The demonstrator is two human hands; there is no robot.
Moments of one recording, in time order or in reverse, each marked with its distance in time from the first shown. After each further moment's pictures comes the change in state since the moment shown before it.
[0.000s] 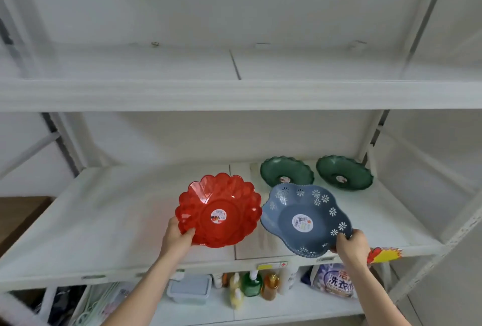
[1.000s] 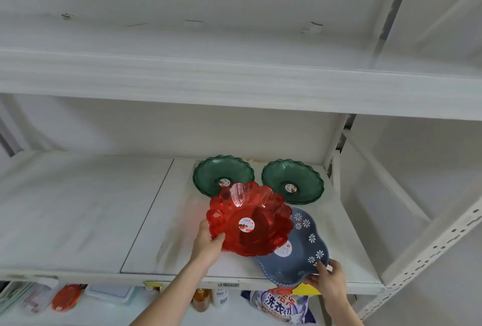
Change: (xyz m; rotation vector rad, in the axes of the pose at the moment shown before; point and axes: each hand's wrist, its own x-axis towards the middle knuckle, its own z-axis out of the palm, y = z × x) left_hand -0.044 0.073 0.382 -0.032 -0.077 -0.067; right_hand 0.239 0.108 -0.097 0.380 -0.297 0.208
